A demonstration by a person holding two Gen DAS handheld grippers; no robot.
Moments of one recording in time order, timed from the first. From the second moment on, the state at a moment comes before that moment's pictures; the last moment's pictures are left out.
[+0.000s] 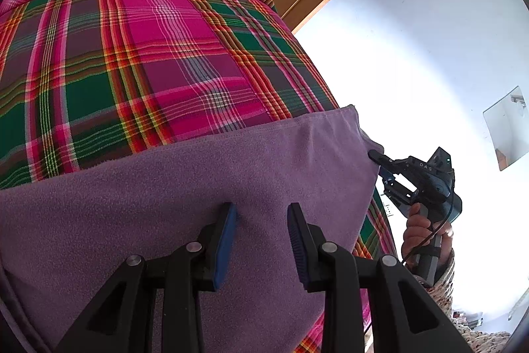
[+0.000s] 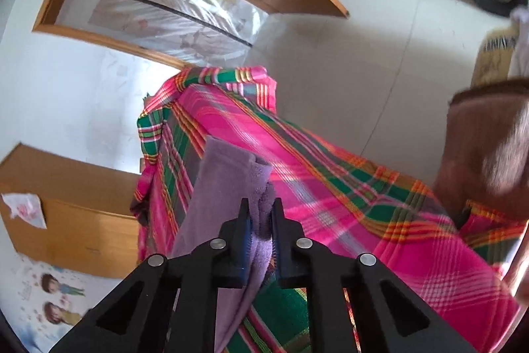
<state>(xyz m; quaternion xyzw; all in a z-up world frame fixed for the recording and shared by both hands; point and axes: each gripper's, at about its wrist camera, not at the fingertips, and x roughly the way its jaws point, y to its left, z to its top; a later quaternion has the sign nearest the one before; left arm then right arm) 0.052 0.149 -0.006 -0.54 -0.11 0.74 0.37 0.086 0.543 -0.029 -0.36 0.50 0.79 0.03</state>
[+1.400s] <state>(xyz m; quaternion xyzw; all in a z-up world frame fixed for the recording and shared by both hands) 0.013 0.213 -0.009 -0.59 -0.15 0.69 0.40 0.106 0.423 0.078 -0.27 0.17 0.95 0.01</state>
